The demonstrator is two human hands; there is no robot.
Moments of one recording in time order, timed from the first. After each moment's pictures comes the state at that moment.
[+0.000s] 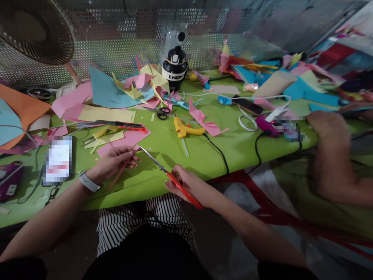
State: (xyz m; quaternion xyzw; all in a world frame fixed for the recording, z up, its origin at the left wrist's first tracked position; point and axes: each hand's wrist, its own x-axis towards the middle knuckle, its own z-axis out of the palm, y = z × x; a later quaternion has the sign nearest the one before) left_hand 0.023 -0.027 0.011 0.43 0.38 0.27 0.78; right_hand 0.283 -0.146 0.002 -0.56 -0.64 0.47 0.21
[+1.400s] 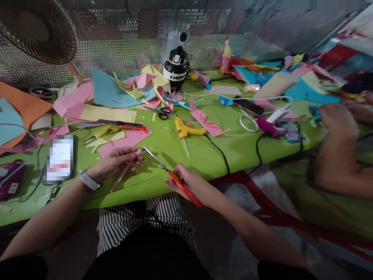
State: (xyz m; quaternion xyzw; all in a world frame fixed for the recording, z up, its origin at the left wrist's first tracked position) left_hand 0.021 -0.026 0.013 0.42 0.36 0.23 0.80; right_hand 0.282 -0.143 0.006 -0.58 -0.64 0.45 0.21
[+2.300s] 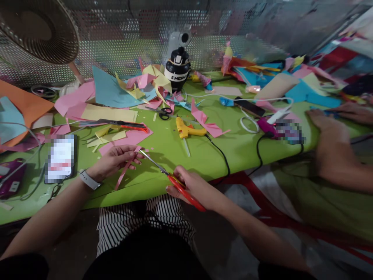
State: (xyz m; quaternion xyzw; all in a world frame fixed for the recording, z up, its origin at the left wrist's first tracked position) left_hand 0.018 -0.027 0.018 0.47 0.33 0.25 0.78; right_hand 0.283 -0.146 0.020 -0.54 -0.69 0.44 0.20
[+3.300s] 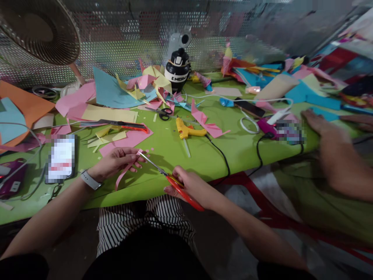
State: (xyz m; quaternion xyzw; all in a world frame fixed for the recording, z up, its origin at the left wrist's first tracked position) left_hand 0.019 -0.028 0.017 0.46 0.32 0.22 0.80; right_hand 0.282 -0.143 0.015 -0.56 -0.67 0.45 0.17
